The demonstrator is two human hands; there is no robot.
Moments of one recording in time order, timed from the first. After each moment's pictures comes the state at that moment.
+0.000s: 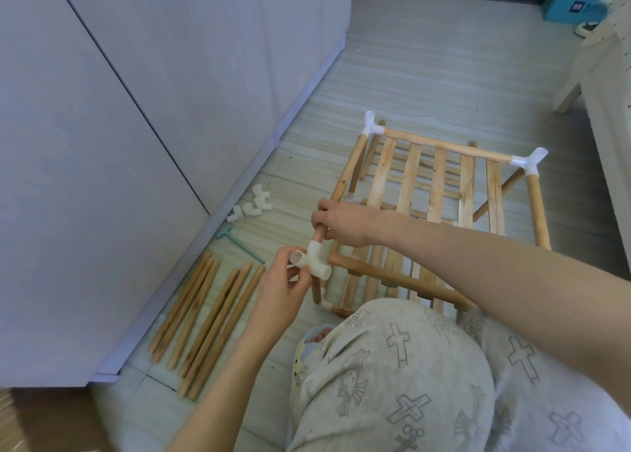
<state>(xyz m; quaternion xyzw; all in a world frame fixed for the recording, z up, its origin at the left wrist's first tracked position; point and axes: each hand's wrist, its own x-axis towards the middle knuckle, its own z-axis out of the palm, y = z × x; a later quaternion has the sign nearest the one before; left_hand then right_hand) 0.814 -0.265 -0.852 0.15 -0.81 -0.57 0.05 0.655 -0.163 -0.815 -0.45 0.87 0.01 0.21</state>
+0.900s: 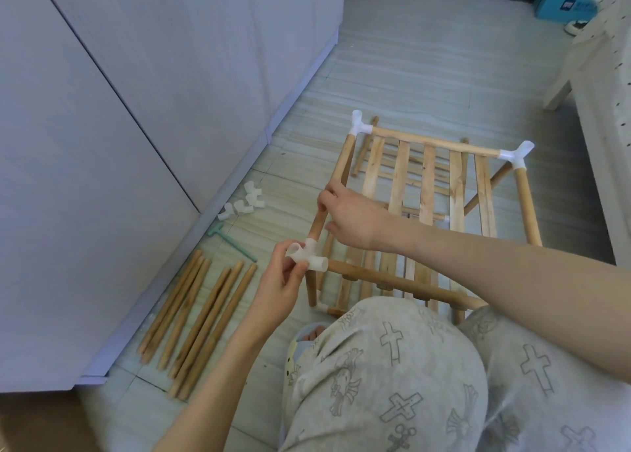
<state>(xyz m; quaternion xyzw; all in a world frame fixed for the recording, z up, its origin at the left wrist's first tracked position) 0.803 -0.266 -0.869 0.09 -0.79 -0.61 0.02 0.668 -0.143 -0.803 -0.40 0.91 -0.08 0.10</state>
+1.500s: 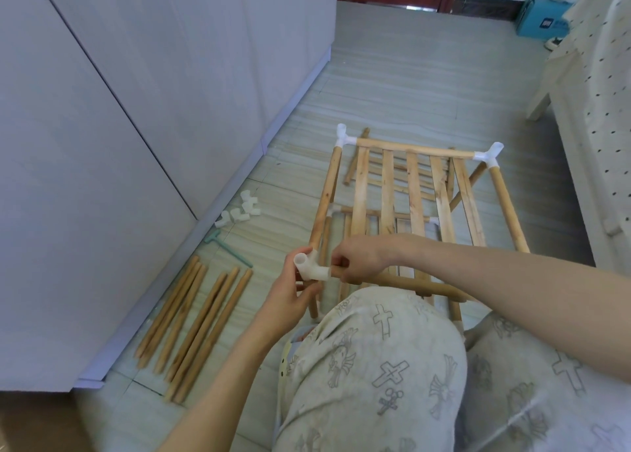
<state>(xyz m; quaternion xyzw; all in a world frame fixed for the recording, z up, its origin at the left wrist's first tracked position) 0.811 -0.247 -0.876 0.05 -0.80 -0.59 -0.02 0.698 -0.113 -0.799 -0.36 0.85 0.00 0.38</state>
